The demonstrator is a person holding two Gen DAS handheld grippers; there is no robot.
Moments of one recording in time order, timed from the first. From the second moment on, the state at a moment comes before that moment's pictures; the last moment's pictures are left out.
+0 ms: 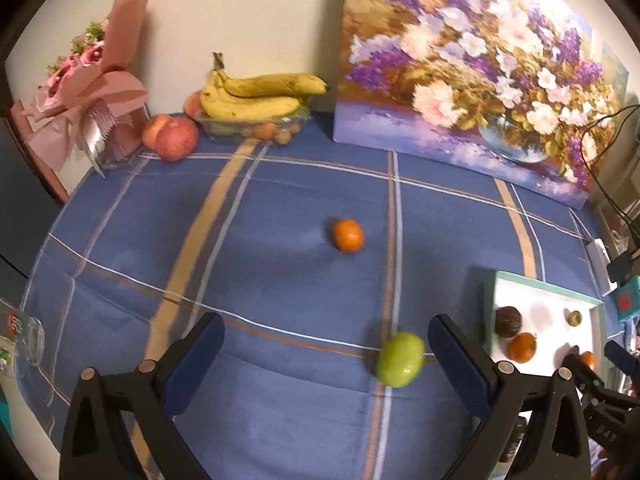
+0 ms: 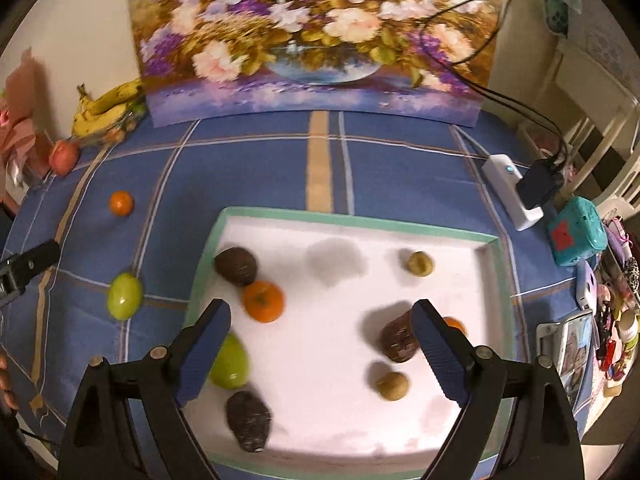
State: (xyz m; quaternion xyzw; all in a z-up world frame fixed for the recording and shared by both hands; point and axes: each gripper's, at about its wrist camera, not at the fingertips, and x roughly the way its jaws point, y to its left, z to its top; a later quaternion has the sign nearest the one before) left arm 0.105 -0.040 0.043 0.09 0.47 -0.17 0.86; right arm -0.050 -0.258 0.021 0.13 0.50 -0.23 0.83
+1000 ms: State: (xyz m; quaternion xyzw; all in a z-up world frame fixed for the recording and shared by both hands) left arm 0.162 0.057 0.040 0.01 0.51 -0.18 0.84; right arm 0.043 -0.124 -0.022 0.15 0.52 -0.07 0.84
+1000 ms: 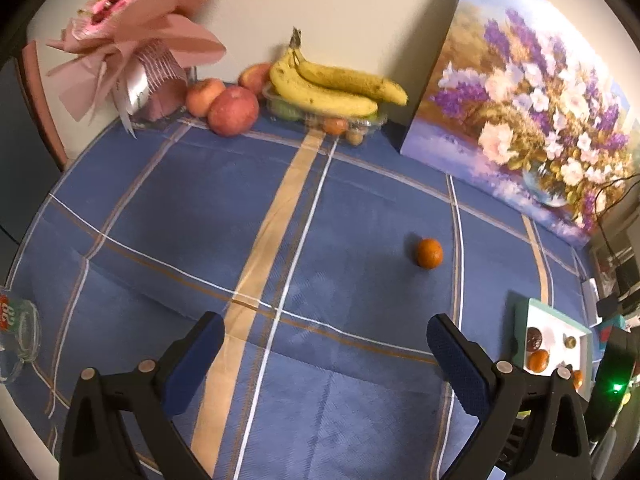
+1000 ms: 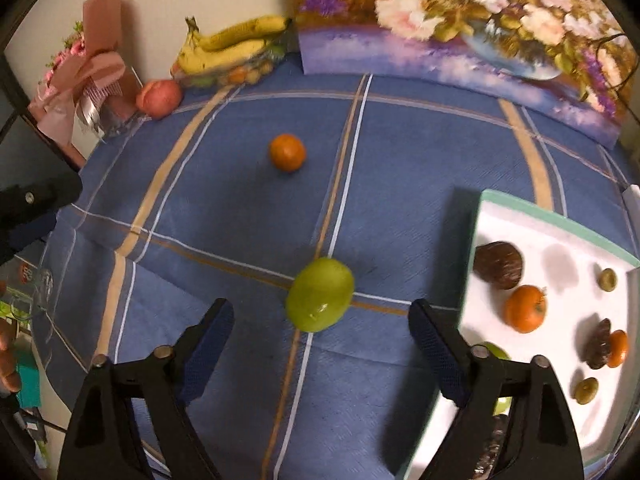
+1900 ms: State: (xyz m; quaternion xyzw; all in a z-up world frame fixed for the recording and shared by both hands) left arm 0.183 0.029 0.000 -0.01 0.55 -0.17 0.82; right arm 0.067 -0.130 -0.058 0.17 0.54 -0.06 0.82
